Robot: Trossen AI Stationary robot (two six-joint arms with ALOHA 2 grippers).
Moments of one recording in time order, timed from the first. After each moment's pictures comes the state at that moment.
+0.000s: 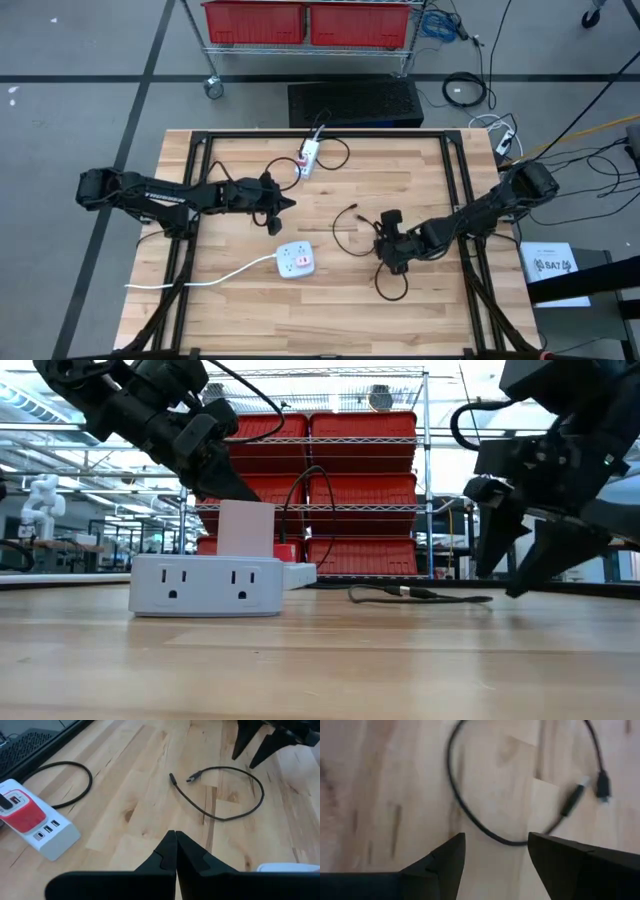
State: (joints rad) left arm 0.11 1.19 0.50 0.19 -0.07 -0.10; right arm 0.39 1.48 0.65 -0.35 0.41 0.07
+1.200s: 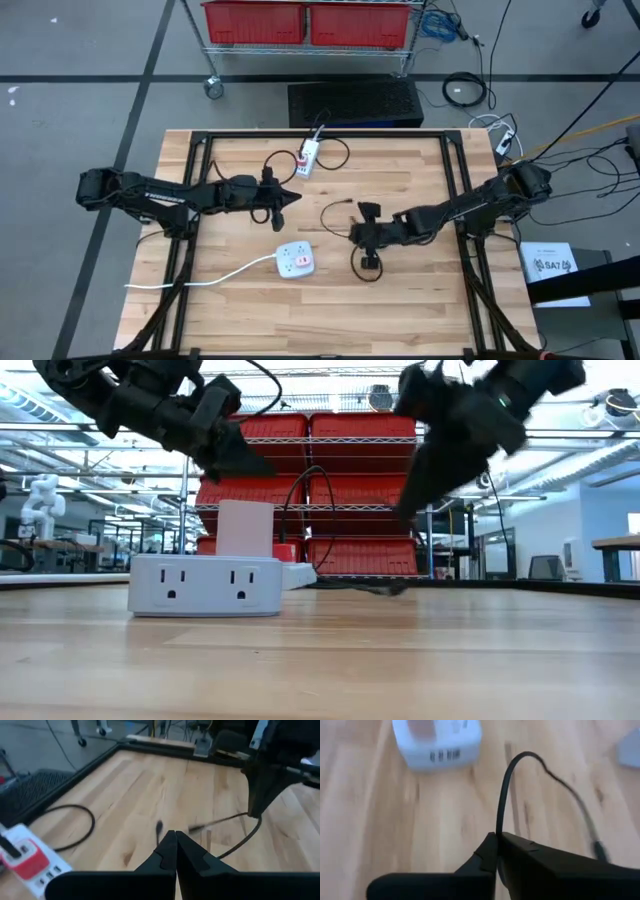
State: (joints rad) left arm 0.11 1.19 0.50 0.38 -0.09 -0.08; right arm 0.23 1.52 0.87 -0.20 0.27 0.17
